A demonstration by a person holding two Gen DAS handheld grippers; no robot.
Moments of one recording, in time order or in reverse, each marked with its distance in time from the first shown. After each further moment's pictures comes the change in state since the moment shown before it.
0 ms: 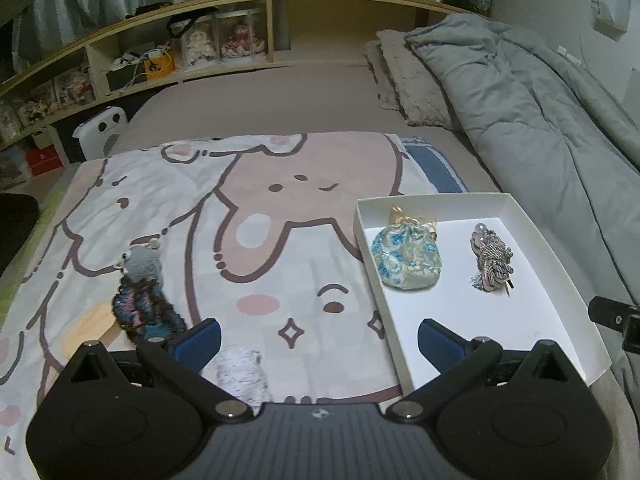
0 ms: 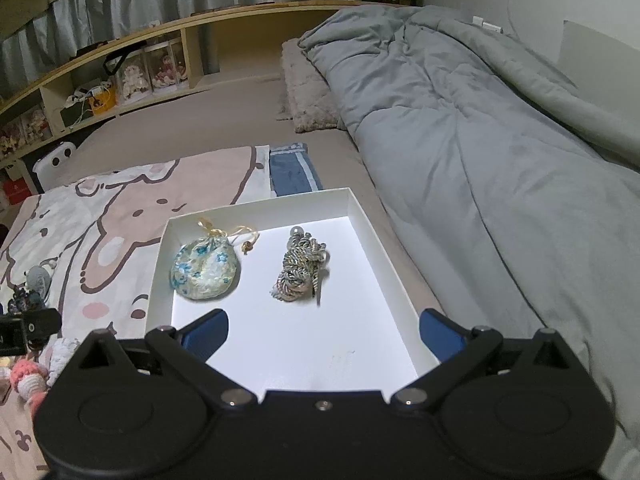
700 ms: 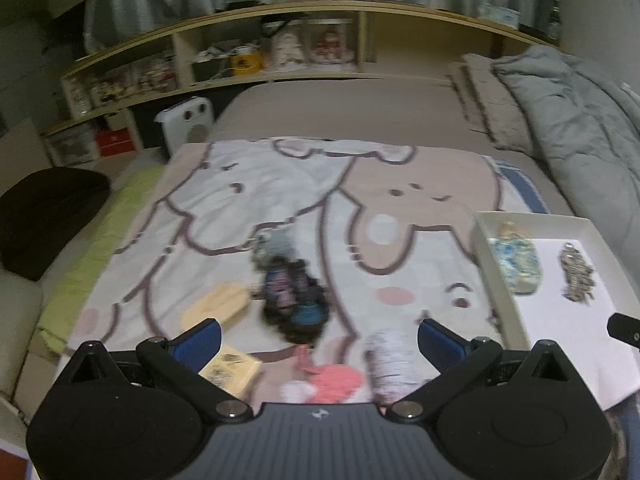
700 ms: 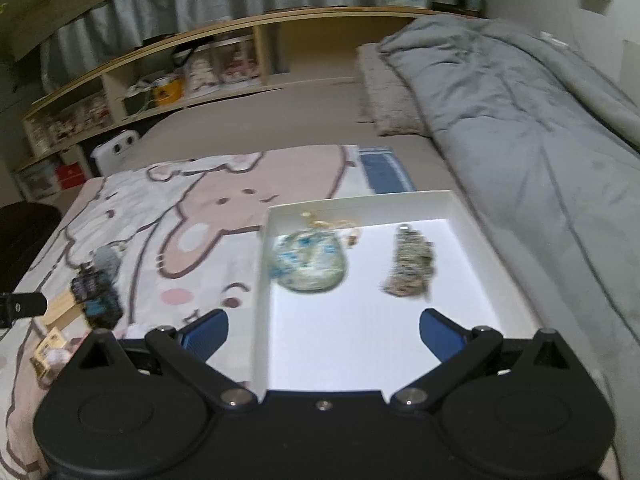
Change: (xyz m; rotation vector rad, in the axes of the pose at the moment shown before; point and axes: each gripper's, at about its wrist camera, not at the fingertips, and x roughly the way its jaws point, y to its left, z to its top) left arm -0.034 0.117 -0.024 -0.099 -0.034 0.163; right arm -0.003 0.092 -0.018 -0.090 -0.024 0.165
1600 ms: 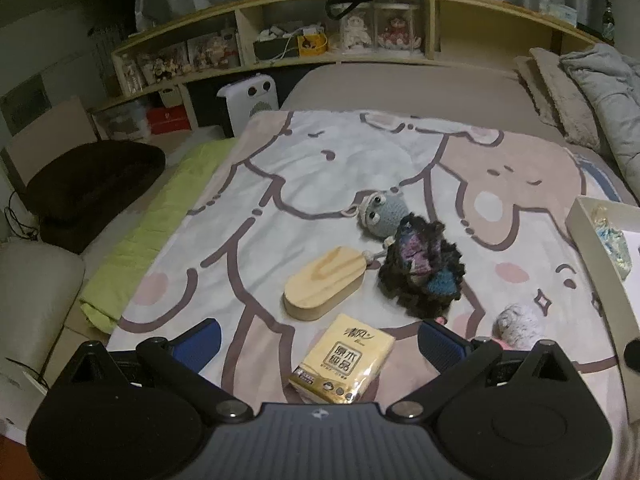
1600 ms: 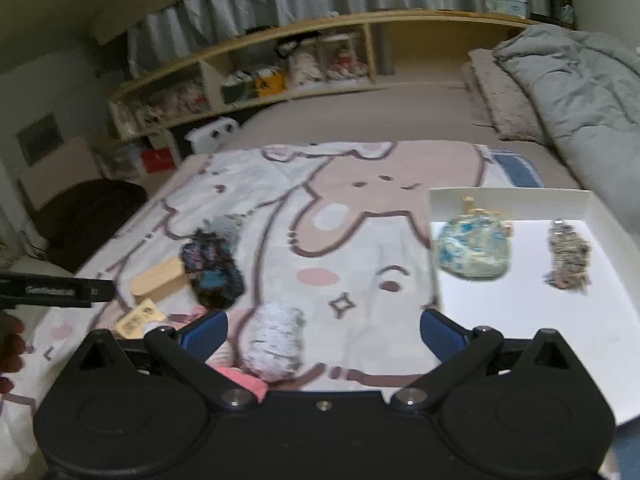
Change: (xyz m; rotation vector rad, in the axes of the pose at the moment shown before) left arm 0.040 0.085 -0.035 -0.045 0.025 0.118; right arm 0.027 0.097 -0.048 -0.083 -0.050 0.282
